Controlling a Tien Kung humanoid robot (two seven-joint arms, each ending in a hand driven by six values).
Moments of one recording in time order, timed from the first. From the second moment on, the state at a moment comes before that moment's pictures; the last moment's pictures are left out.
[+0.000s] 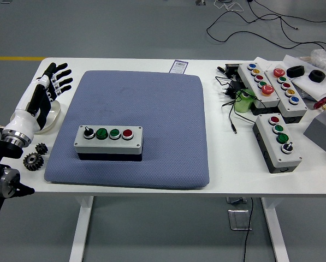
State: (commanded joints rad) left arm -0.26 0.28 -1.36 -1.40 1.06 0.07 -0.03; right arm 0.12 -0.03 1.53 0.18 -2.03 -0.17 -0.23
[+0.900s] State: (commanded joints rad) left arm -0.18 0.20 -1.44 -1.40 1.19 0.02 -0.01; right arm 0.11 -0.03 1.54 0.18 -2.06 -0.16 -0.24
